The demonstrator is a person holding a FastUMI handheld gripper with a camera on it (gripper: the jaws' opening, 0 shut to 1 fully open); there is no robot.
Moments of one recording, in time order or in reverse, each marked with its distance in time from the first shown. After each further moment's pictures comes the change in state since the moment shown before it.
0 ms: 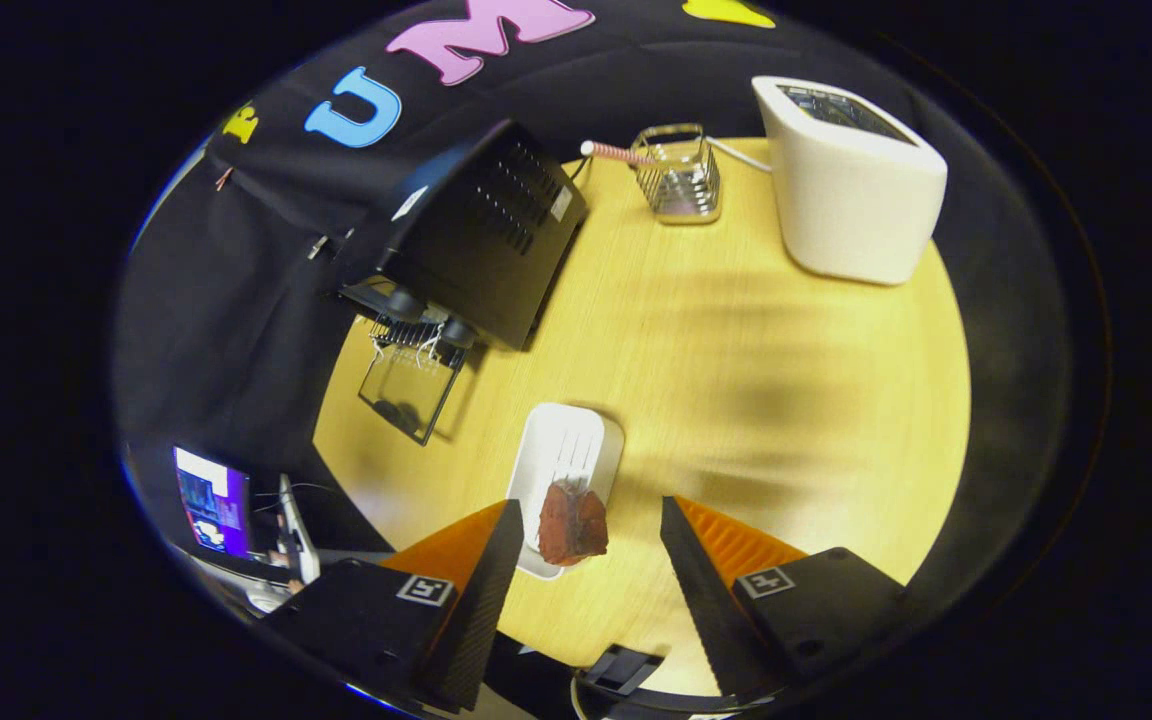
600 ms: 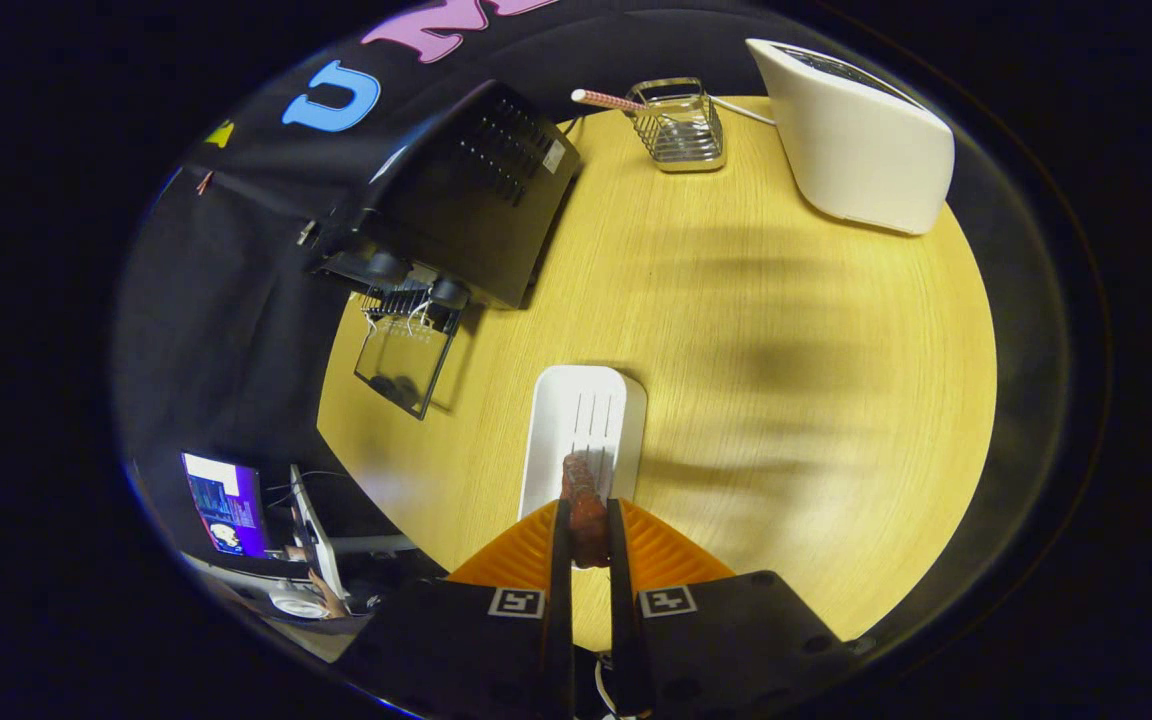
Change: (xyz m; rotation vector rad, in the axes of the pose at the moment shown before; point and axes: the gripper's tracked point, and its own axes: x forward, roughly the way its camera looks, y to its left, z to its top) arm 0.005 0.012 -0.012 -0.003 0.031 -0.057
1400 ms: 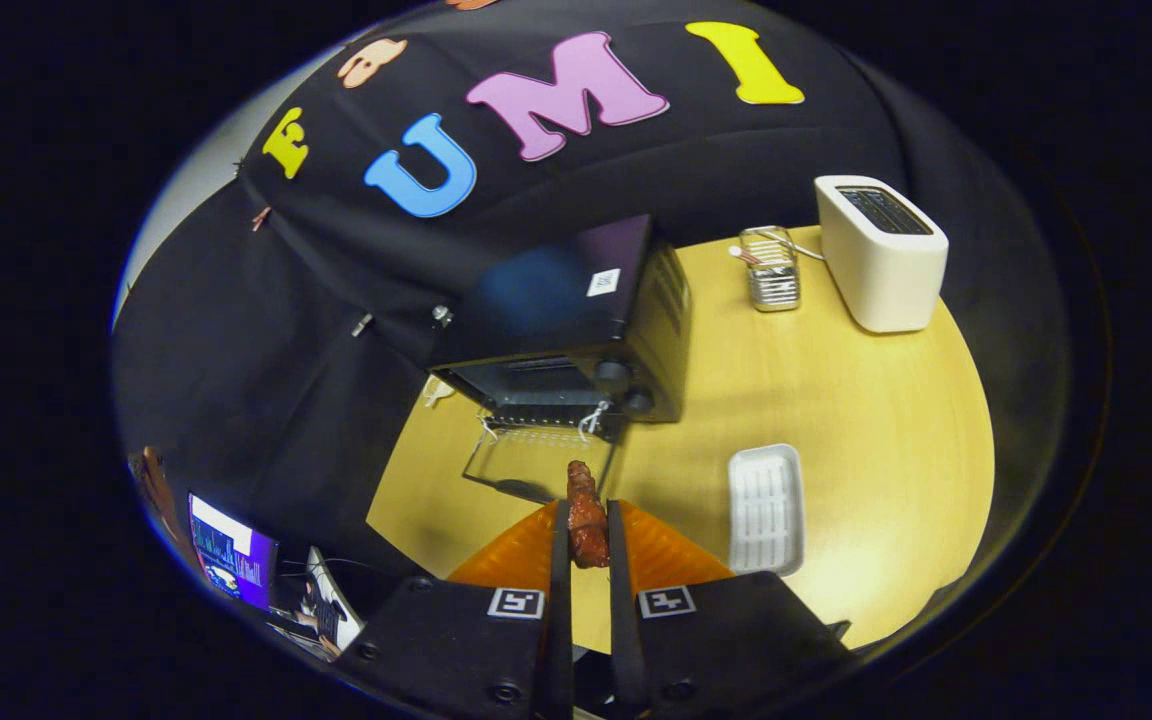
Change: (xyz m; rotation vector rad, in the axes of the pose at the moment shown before) arm -0.058 0.204 0.036 0.023 -0.458 0.061
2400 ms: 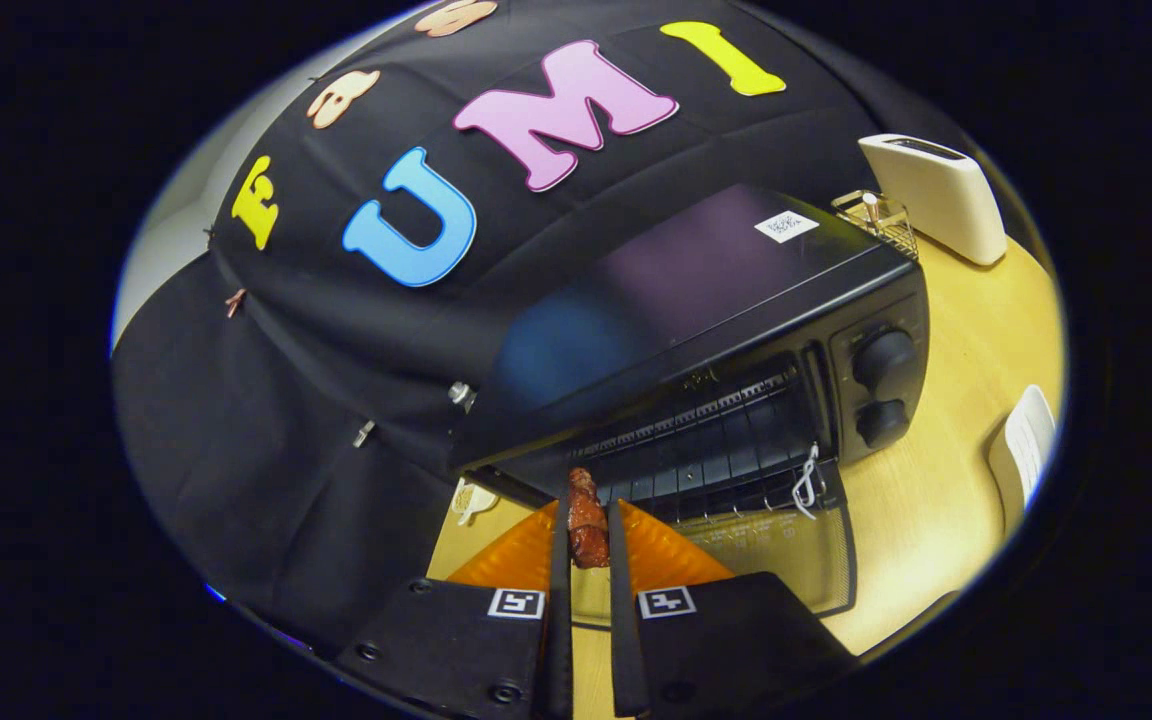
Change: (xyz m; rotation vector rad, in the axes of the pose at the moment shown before) arm 0.224 0.096 0.022 0.259 -0.311 -0.011
